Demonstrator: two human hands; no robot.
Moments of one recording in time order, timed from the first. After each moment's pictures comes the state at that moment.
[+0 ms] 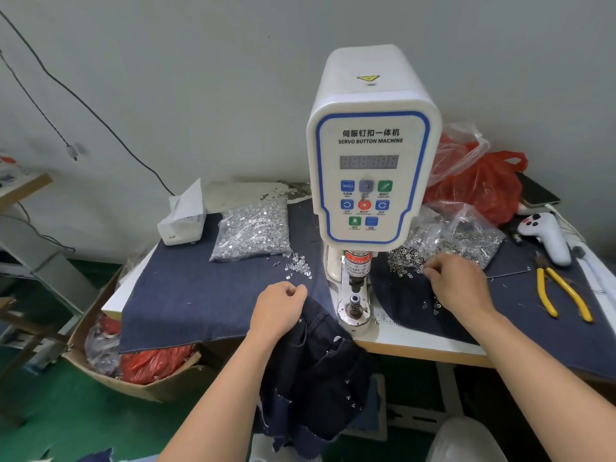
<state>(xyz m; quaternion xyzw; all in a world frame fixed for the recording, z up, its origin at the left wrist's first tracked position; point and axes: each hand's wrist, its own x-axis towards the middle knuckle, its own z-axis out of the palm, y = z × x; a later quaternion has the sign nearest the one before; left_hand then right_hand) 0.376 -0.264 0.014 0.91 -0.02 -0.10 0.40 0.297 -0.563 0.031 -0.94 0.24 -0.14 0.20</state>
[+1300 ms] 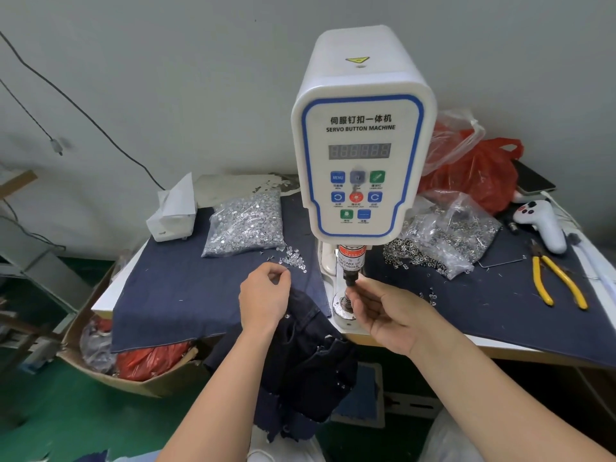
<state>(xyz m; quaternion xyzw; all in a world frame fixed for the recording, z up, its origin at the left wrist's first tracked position) 0.384 -0.264 0.011 0.90 0.03 0.02 0.44 0.279 -0.452 0.054 -0.31 0.34 0.08 0.88</state>
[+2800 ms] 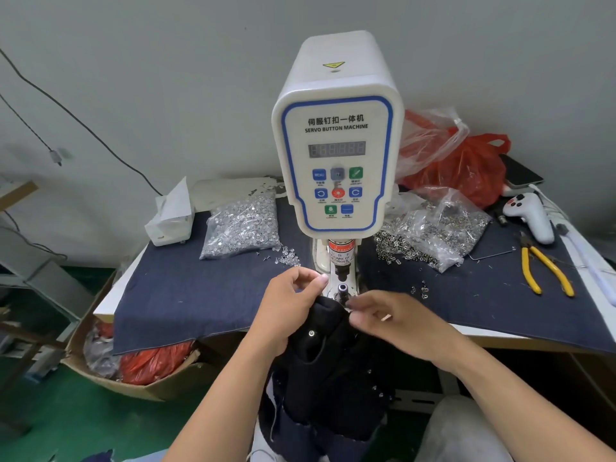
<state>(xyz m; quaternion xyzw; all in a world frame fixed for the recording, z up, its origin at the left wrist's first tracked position) 0.332 -0.283 0.046 0.80 -0.09 -0.12 0.58 0.234 -0.483 0.044 -0.84 0.04 0.08 0.54</state>
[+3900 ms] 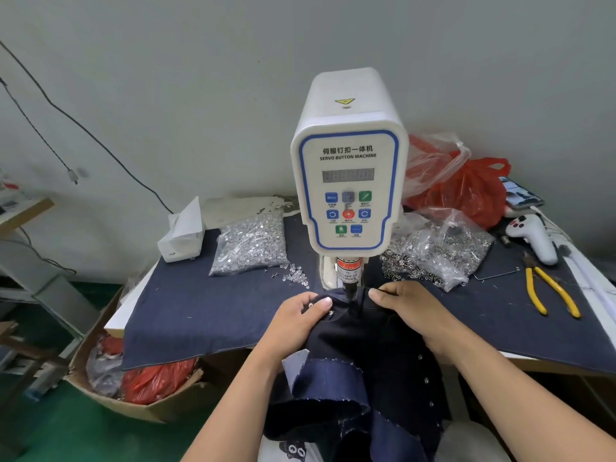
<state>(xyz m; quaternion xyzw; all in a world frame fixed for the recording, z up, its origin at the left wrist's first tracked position) 0.352 -0.272 0.019 0.78 -0.14 -0.20 0.58 0.275 -0.502 0.041 -0.80 0.14 0.02 0.58</state>
